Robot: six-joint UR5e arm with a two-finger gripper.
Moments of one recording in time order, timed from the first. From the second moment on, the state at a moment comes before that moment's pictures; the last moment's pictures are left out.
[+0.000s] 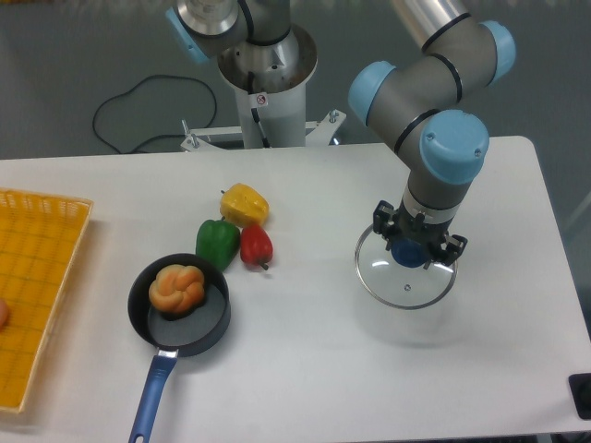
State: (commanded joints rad) arm 2.67 -1.95 -1.52 -1.23 1.54 1.13
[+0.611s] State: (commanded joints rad) arm 2.63 -1.92 -1.53 -1.28 1.54 1.10
